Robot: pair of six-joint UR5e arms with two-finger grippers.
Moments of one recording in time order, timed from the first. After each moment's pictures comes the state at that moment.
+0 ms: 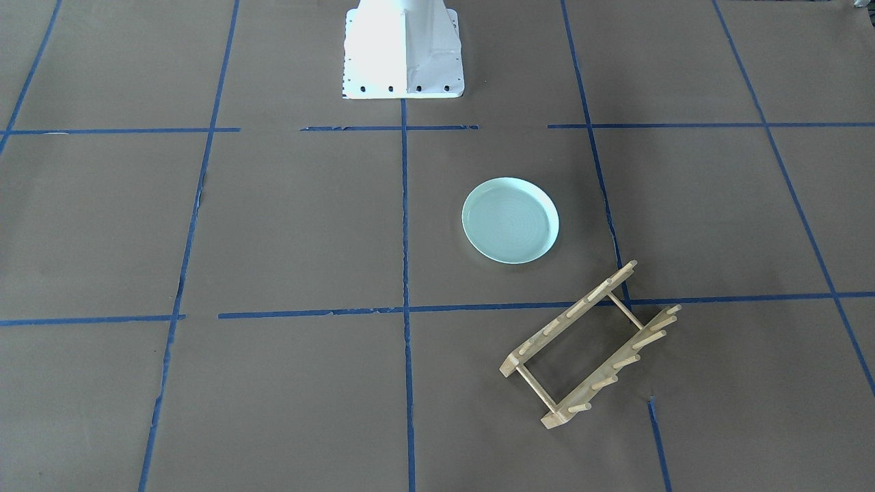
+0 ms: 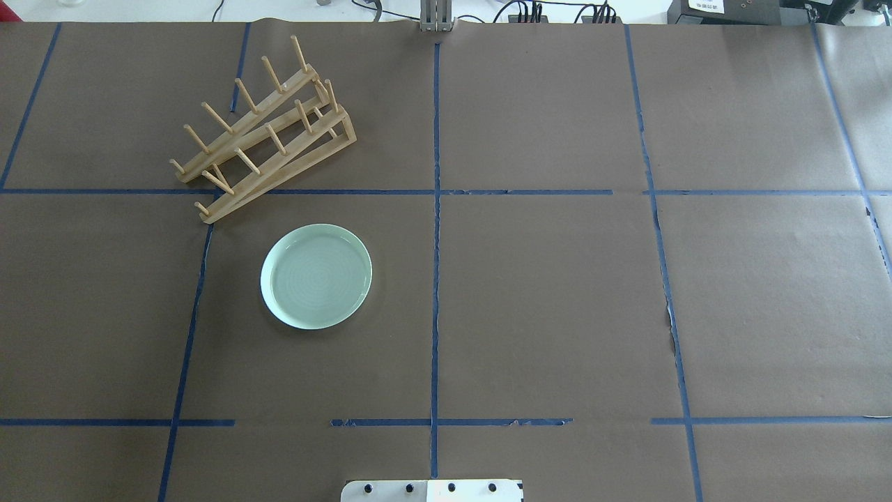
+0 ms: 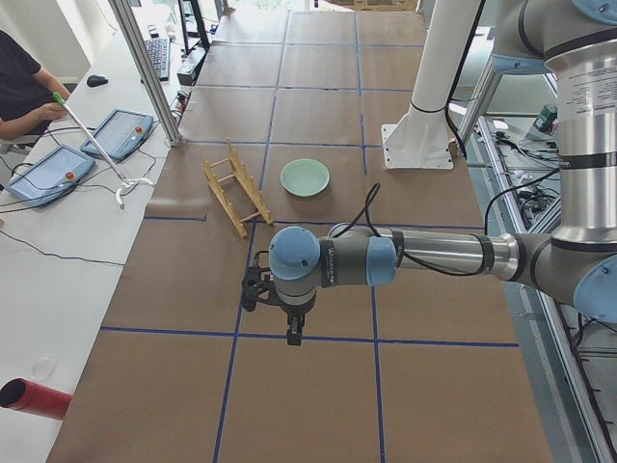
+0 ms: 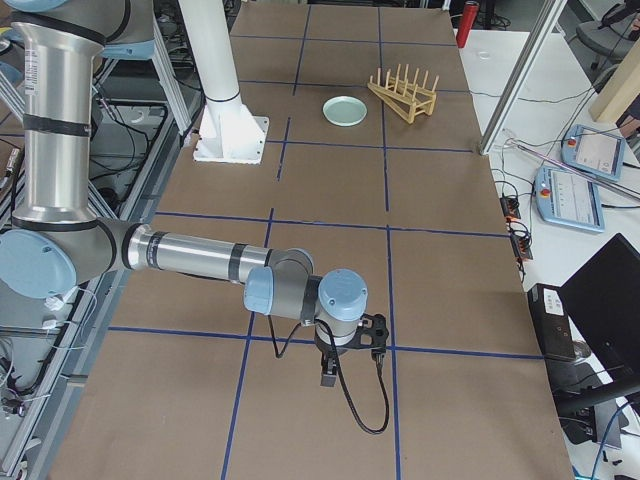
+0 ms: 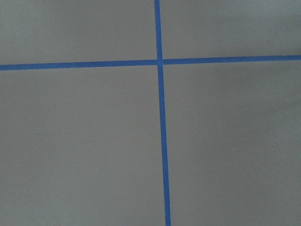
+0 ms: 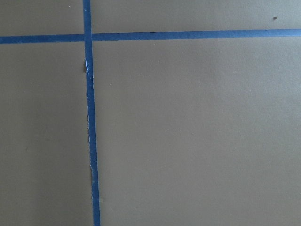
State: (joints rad) left arm -1.65 -1.40 -1.80 -1.48 -2.44 0.12; right arm 1.62 -1.69 1.59 -1.59 2.30 -0.07
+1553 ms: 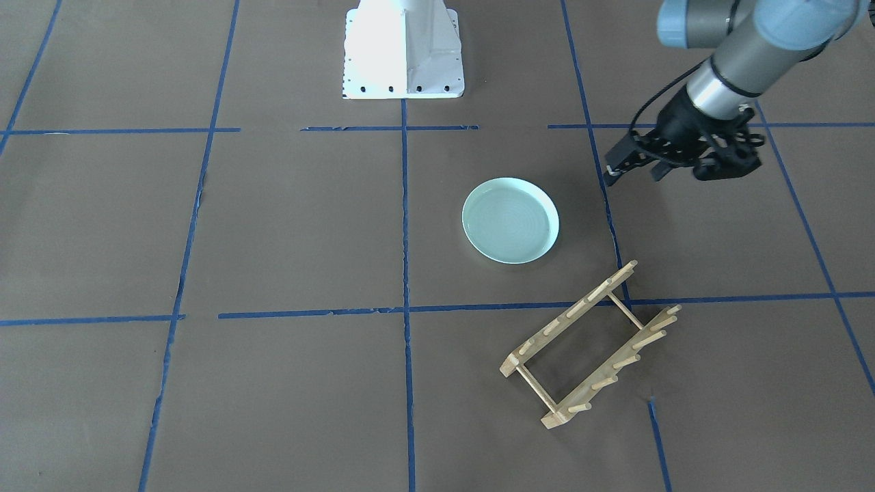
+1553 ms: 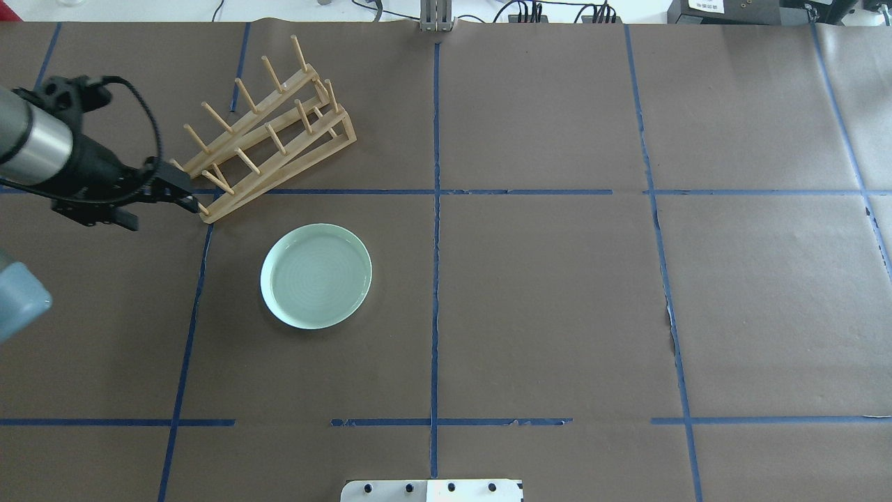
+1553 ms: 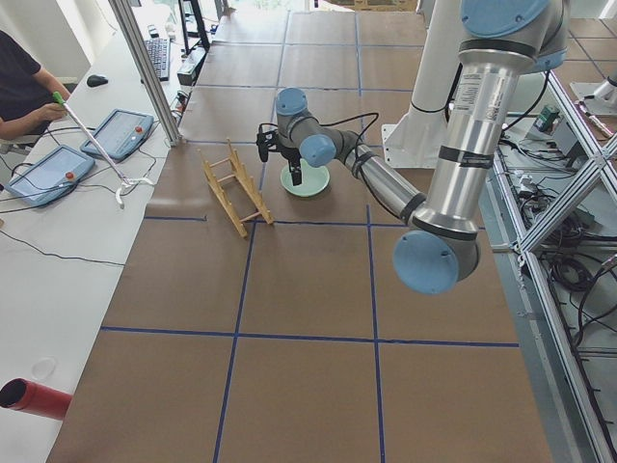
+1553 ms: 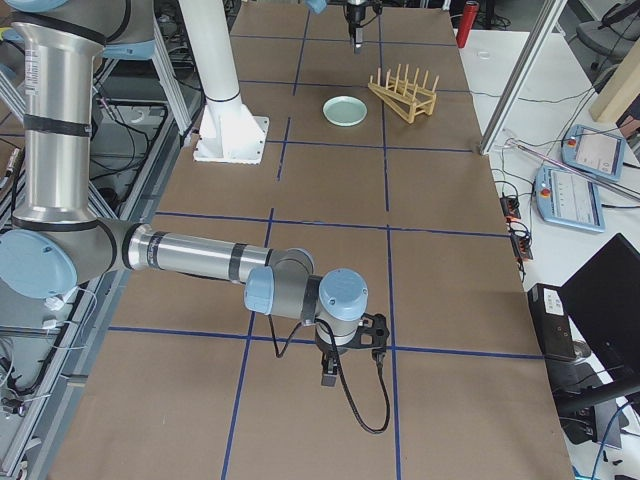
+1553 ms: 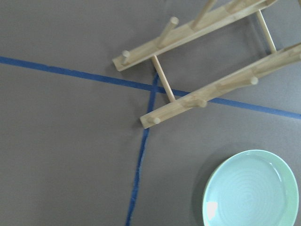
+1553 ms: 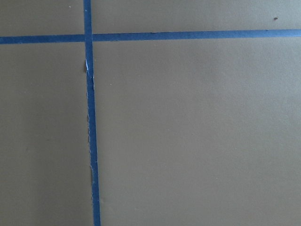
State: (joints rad) left arm -0.83 -1.88 -1.93 -1.69 -2.20 -1.25; right arm 1.62 -1.69 1.60 -1.59 2.30 -0.07
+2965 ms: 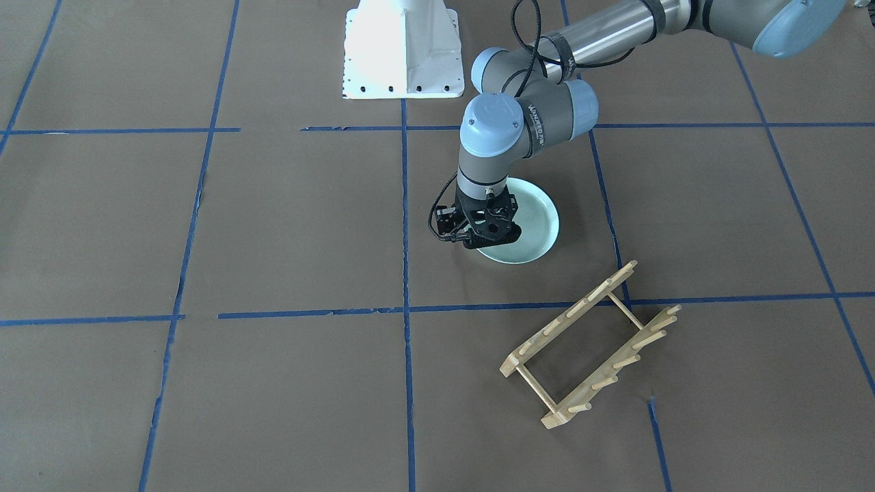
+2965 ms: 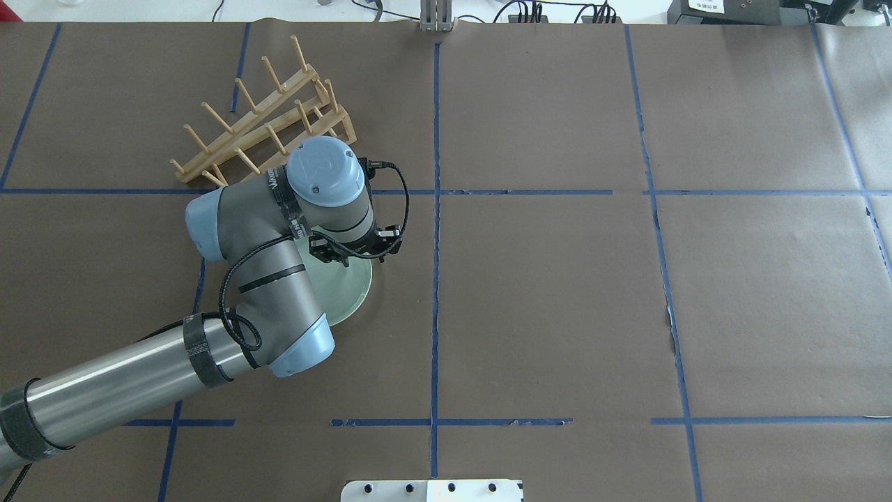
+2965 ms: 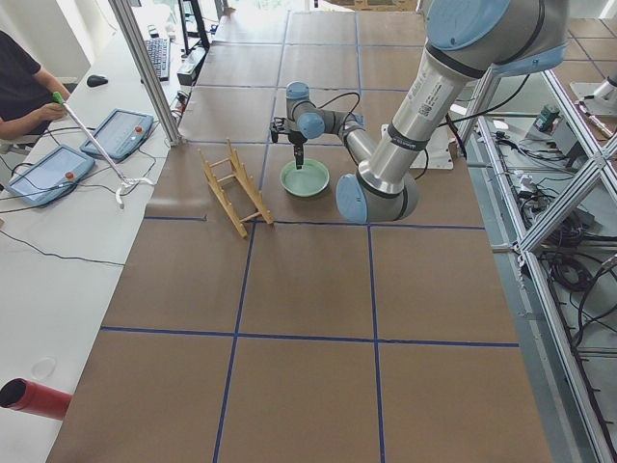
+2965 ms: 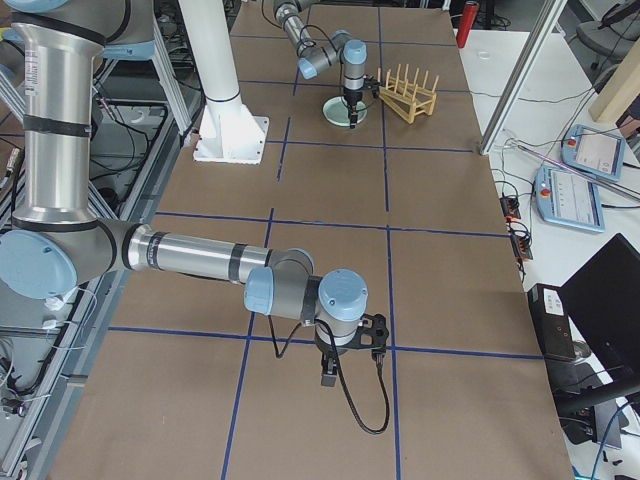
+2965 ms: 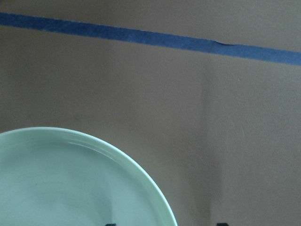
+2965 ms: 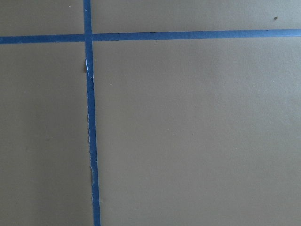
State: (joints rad) left arm -0.56 -2.29 -1.47 -1.69 -1.92 -1.30; right arm 1.62 -1.69 1.59 -1.59 2.30 -0.07
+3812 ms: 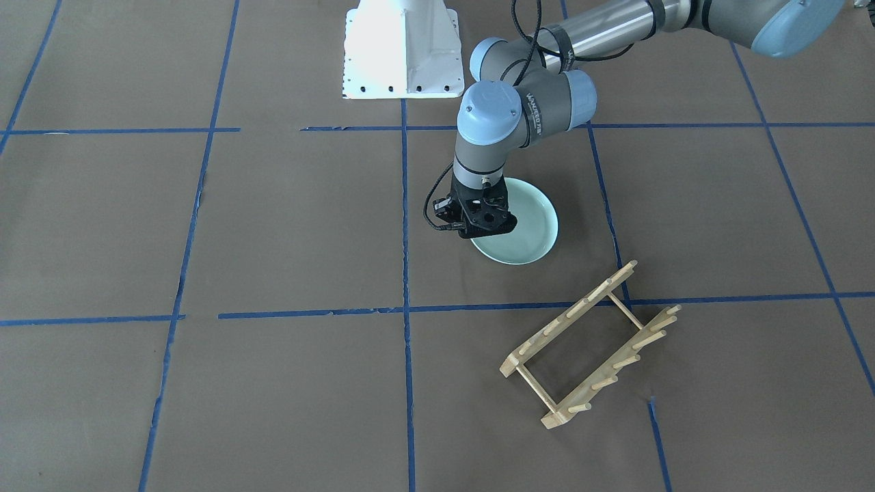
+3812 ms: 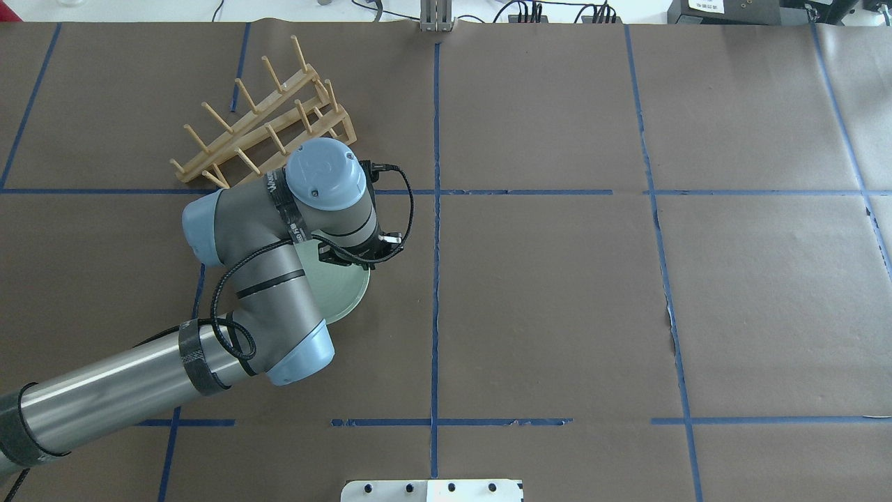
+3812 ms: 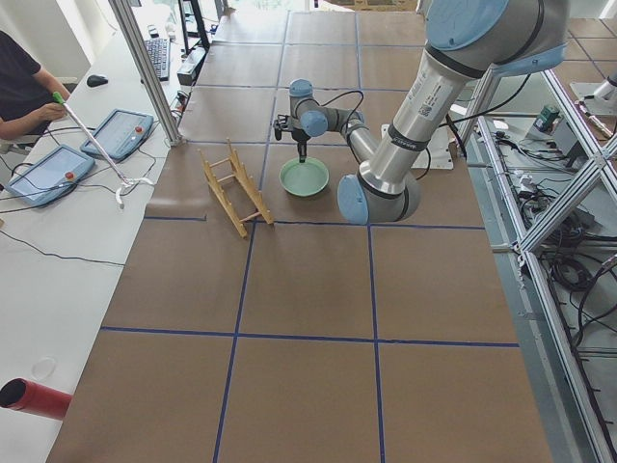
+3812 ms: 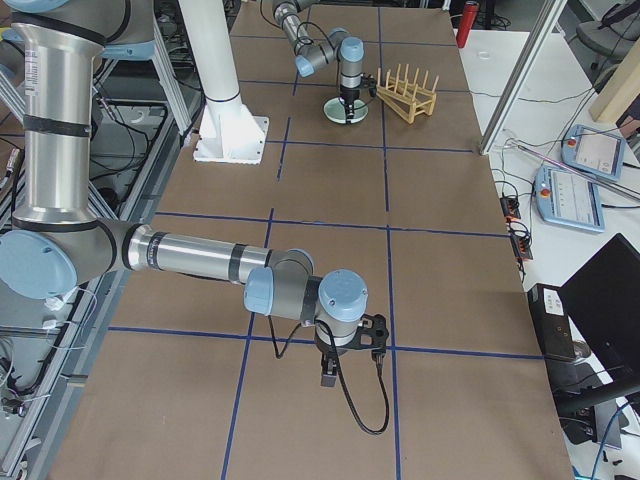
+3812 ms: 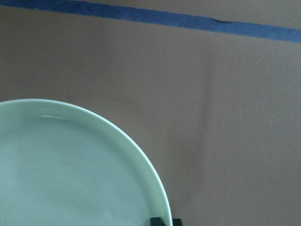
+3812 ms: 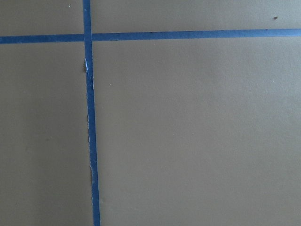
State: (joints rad) left arm -0.55 -2.28 -1.53 -1.66 -1.93 -1.31; right arm 1.62 -1.69 1.59 -1.59 2.30 -0.07
